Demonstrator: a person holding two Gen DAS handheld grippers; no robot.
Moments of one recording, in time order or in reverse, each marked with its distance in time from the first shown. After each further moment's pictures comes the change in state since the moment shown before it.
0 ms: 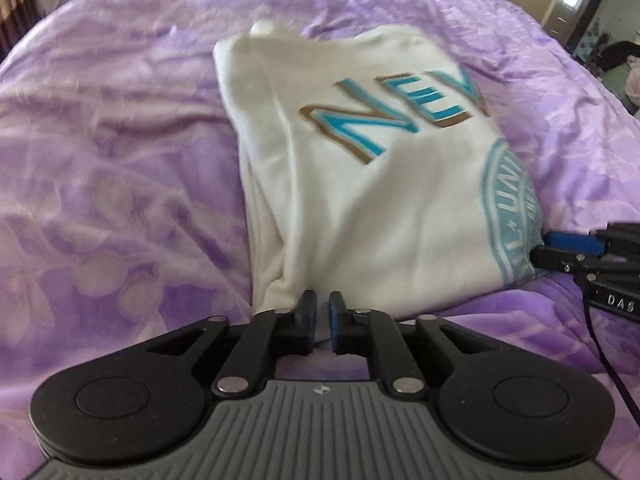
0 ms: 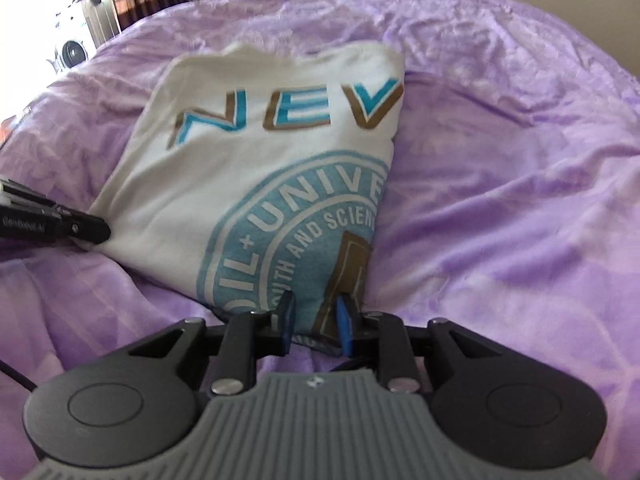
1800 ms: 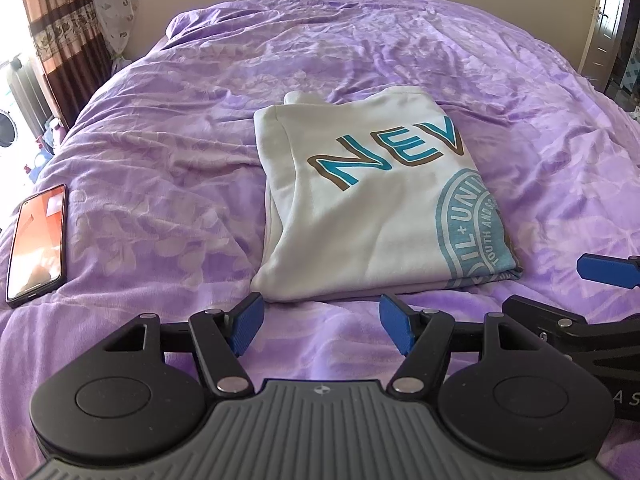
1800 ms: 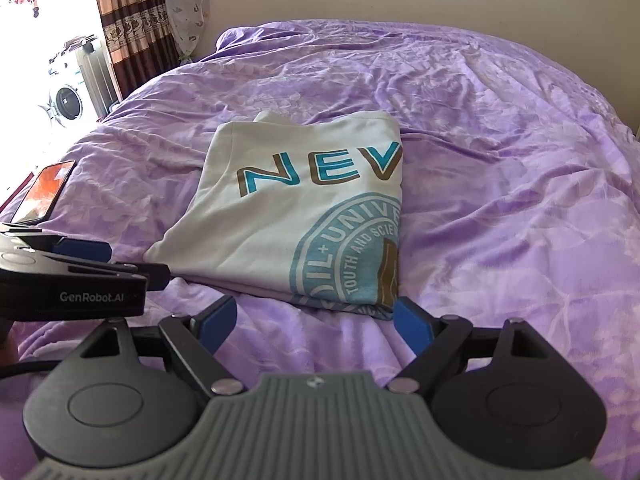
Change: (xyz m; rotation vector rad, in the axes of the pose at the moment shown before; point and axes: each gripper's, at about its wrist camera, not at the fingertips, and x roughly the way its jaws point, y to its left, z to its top) left arm -0.078 -0.064 -0.026 -0.064 -0.140 0.218; right arm -0.099 0.054 -0.013 0.076 -0.106 -0.041
